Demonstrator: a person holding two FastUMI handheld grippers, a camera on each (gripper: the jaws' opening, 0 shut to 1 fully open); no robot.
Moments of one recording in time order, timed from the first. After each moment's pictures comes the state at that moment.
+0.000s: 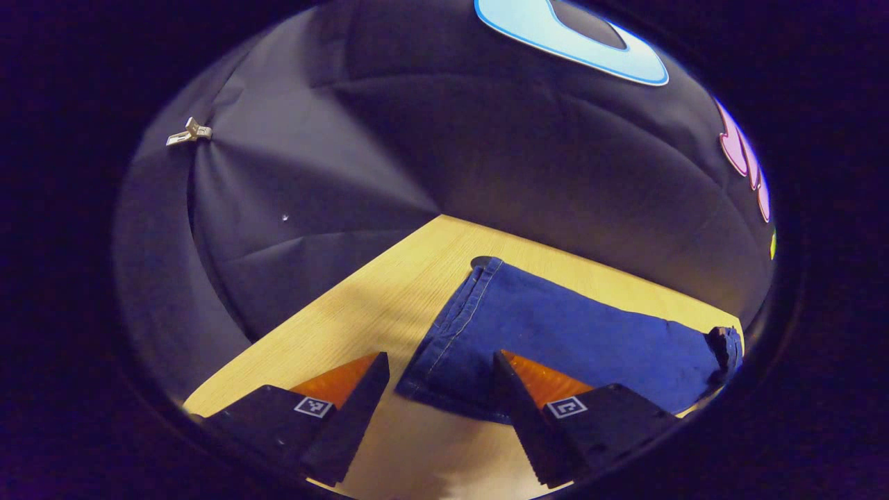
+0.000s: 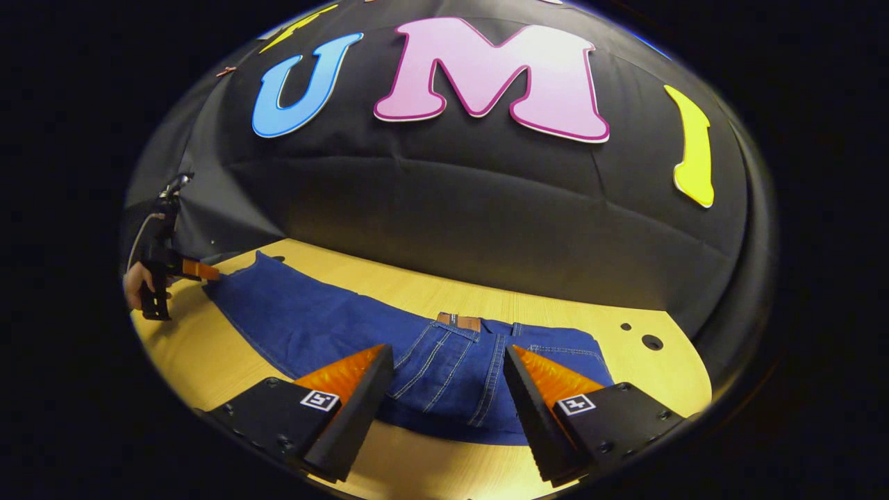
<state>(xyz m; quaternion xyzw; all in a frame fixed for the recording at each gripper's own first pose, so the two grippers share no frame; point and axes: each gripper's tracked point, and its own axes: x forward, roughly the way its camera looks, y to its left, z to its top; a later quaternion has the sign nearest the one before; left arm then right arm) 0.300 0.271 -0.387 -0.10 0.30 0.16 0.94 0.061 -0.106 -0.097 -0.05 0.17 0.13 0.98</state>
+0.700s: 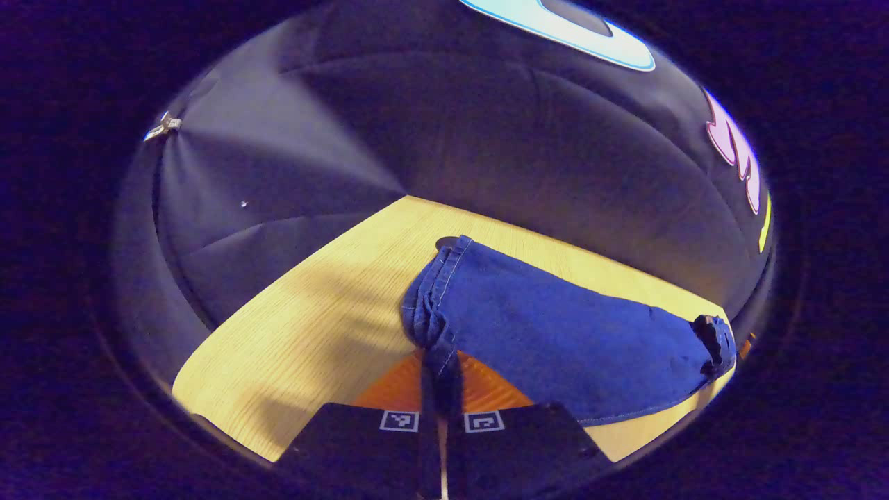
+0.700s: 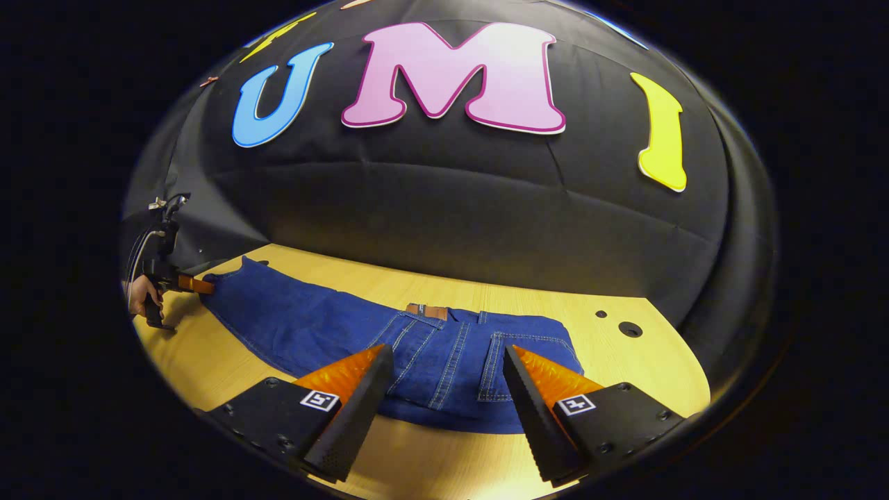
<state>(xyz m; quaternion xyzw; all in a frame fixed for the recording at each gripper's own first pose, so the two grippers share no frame) 0.311 0.231 -0.389 -0.15 0.30 0.10 0.94 0.053 -0.150 -0.103 -0.03 0.18 0.09 0.98</state>
